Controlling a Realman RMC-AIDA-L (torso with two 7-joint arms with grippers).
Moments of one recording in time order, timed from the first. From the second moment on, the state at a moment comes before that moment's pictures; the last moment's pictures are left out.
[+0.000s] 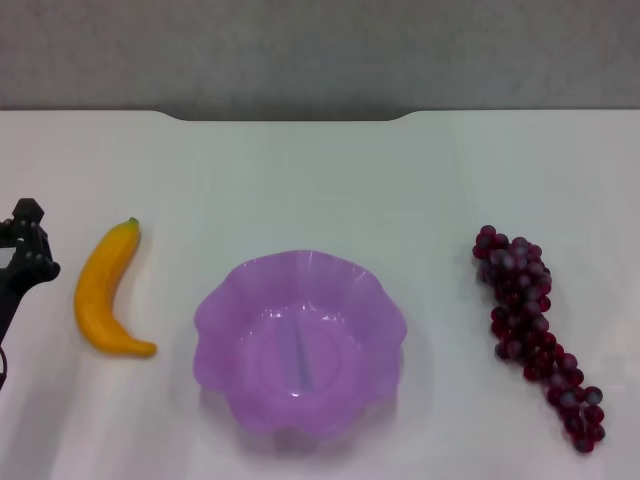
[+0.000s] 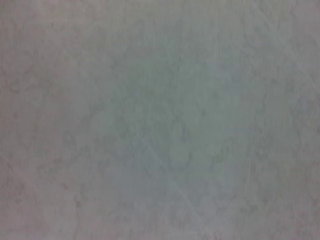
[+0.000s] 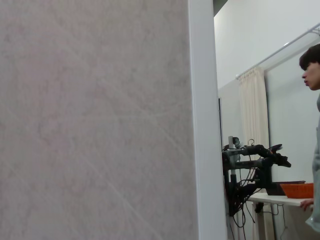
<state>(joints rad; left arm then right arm) -0.30 -2.04 -1.04 -0.28 2.53 1.20 -0.29 0.24 2.01 -2.43 -0.29 1.30 -1.36 -0.06</state>
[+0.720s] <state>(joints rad) -0.31 -2.04 -1.04 -0.28 2.53 1.20 -0.28 0.27 2.01 -2.41 -0.28 1.30 -1.36 -0.06</state>
